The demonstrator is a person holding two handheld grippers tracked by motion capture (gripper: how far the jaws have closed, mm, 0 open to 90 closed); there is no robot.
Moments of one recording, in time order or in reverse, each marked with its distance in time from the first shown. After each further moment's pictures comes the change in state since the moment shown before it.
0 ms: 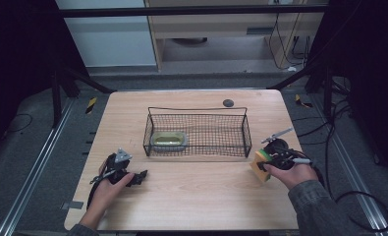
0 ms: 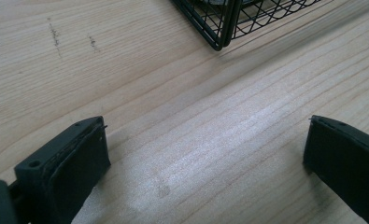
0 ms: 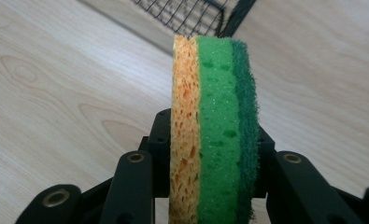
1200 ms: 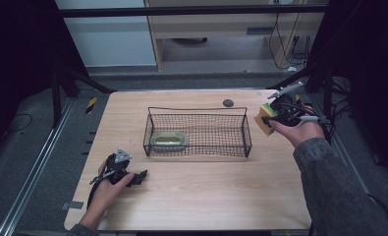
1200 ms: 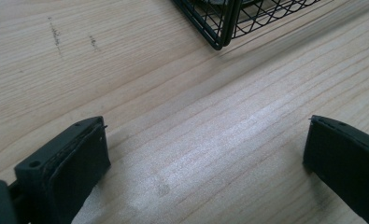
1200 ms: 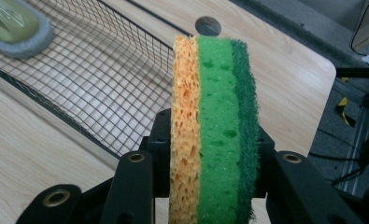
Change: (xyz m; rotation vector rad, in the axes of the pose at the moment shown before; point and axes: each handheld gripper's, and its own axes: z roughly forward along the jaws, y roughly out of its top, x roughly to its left) left arm 0.000 0.000 0.000 0.000 0.001 -0.002; right arm -0.041 0.092 -0.049 -0.201 -0.130 -0.099
